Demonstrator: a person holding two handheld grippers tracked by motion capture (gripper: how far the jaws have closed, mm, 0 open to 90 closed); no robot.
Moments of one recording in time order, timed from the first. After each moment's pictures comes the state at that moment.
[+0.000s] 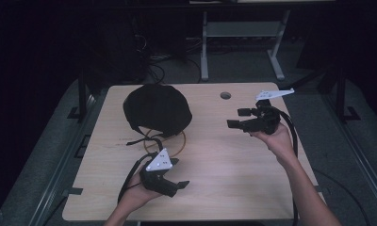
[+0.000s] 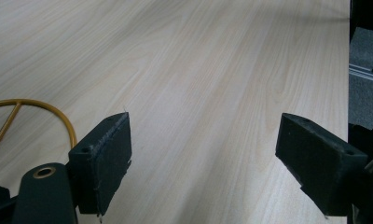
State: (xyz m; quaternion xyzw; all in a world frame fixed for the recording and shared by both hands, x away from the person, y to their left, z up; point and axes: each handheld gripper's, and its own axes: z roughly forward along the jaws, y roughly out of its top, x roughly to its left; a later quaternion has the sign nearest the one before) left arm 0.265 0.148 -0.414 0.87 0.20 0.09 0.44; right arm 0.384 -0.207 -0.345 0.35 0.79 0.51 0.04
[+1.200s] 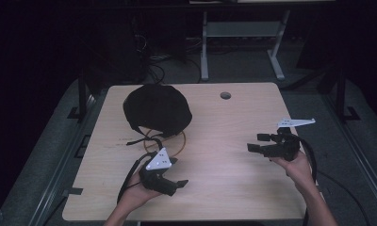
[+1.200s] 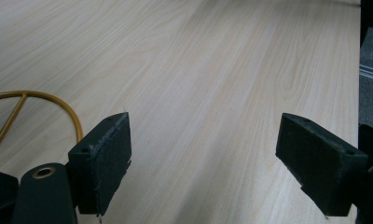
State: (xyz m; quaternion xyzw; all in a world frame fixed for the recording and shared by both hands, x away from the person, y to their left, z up) left arm 0.268 0.150 -0.418 0.88 0.20 0.09 0.43; right arm 0.338 -0.268 -0.411 0.40 0.77 0.50 0.02
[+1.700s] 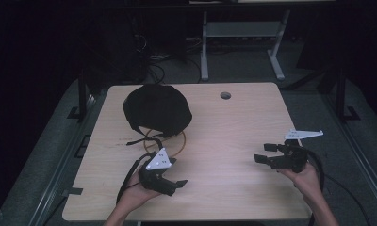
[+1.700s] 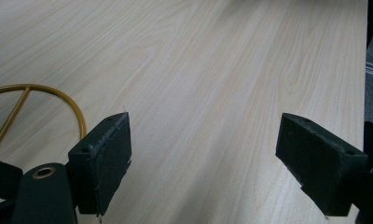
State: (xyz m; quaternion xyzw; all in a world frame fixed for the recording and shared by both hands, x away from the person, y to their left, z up) left arm 0.268 0.153 -0.419 0.88 0.21 0.10 0.42; right arm 0.311 -0.287 -0.429 0.41 0.77 0.49 0.02
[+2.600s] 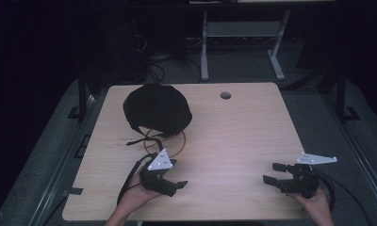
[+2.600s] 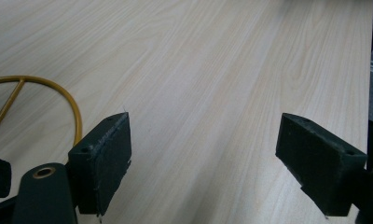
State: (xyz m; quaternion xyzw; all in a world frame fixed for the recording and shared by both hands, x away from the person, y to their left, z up) left arm 0.270 0.151 -0.424 0.88 0.22 0.09 0.42; right arm 0.252 -0.305 -0.459 0.42 0.76 0.50 0.03
